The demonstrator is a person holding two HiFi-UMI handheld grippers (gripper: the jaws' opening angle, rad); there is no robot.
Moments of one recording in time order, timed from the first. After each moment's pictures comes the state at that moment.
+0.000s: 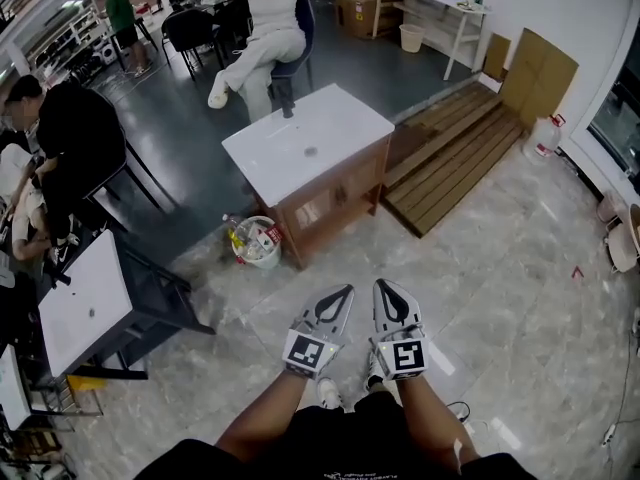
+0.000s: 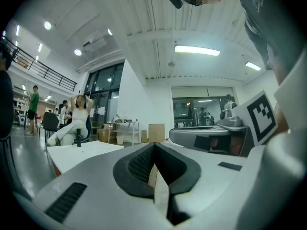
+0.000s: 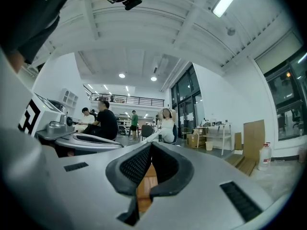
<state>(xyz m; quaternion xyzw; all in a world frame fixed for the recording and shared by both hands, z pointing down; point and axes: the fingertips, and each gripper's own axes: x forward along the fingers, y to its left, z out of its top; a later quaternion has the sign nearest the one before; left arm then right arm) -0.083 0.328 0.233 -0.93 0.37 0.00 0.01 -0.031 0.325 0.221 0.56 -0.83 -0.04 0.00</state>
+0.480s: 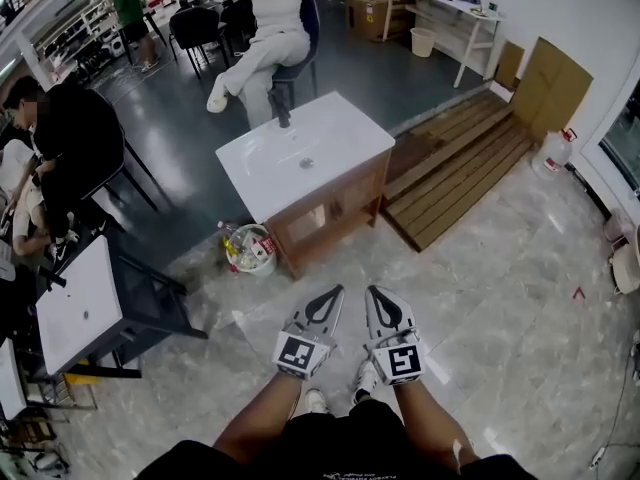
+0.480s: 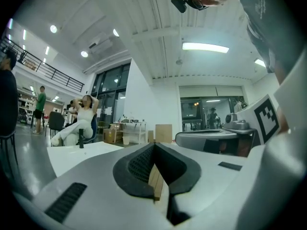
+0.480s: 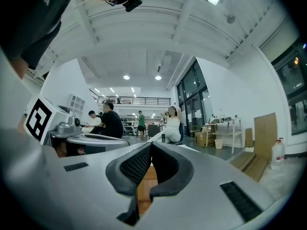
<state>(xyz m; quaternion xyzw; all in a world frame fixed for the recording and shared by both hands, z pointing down) -0.053 0.251 0.231 -0.91 0.41 0.00 -0.01 0.001 0.256 0.220 0.51 -0.86 -0.03 -0.01</state>
